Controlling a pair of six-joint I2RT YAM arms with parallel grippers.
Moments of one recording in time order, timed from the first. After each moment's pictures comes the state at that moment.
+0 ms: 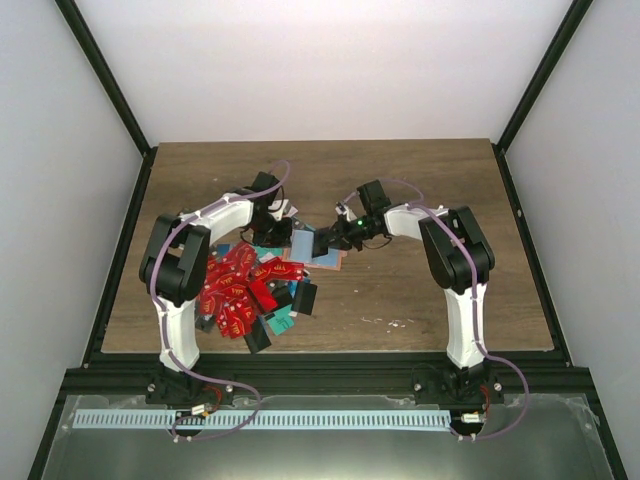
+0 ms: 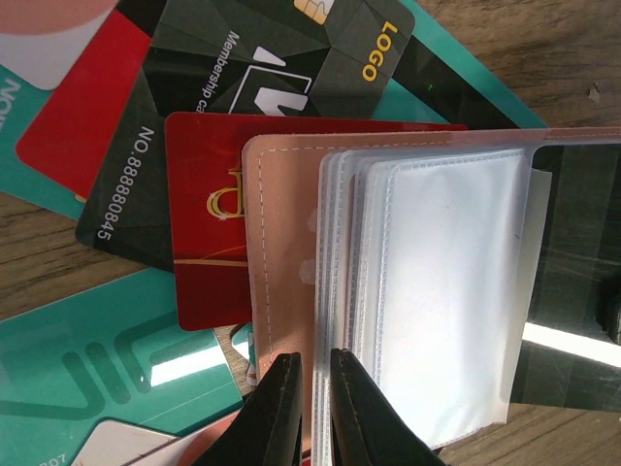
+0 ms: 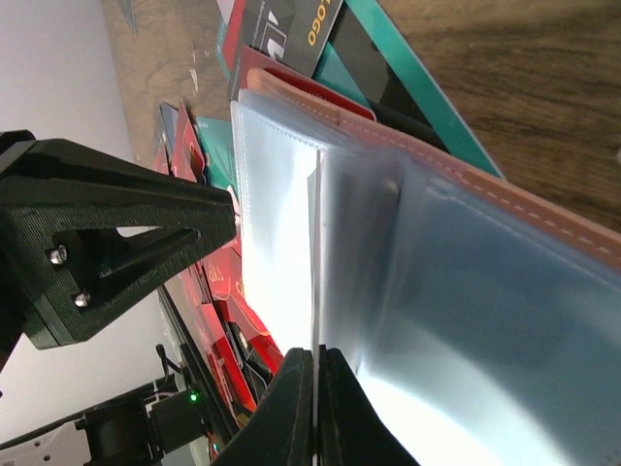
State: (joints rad) left arm -0.38 1.99 1.40 -0.72 0.32 -0.31; right arm 0.41 2.10 1.31 -0.24 -0.90 0.60
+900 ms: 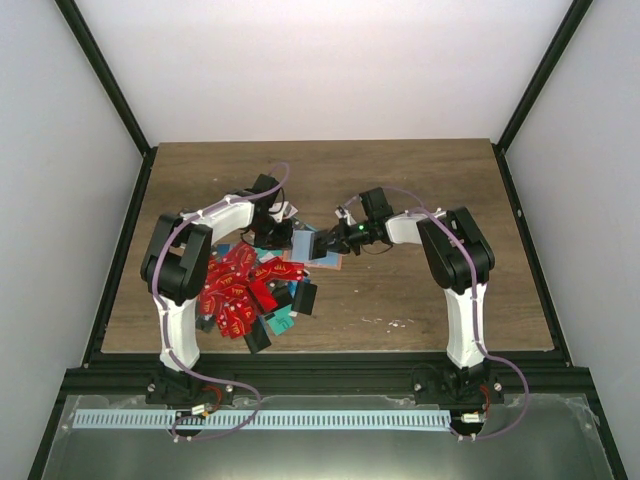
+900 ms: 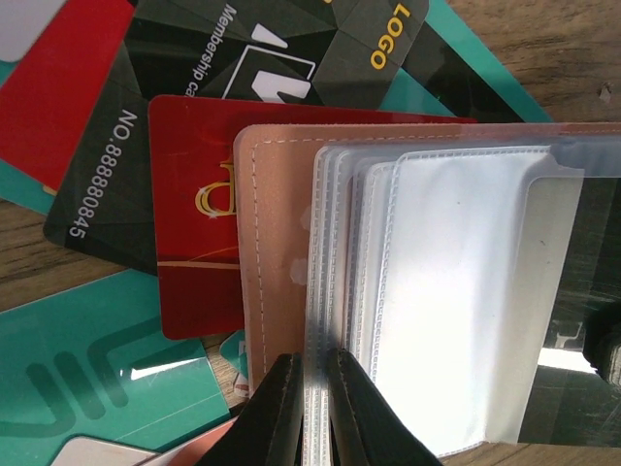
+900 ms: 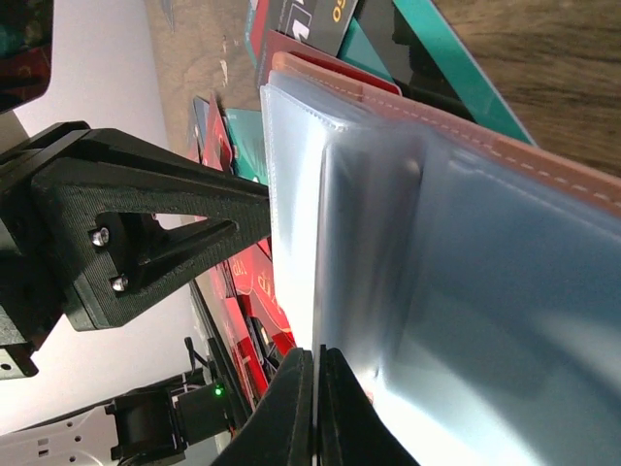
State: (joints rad) left arm -0.38 2.01 1.39 -0.70 0.34 -0.35; right arm 0.41 2.10 1.21 -0.03 -0.98 0.70
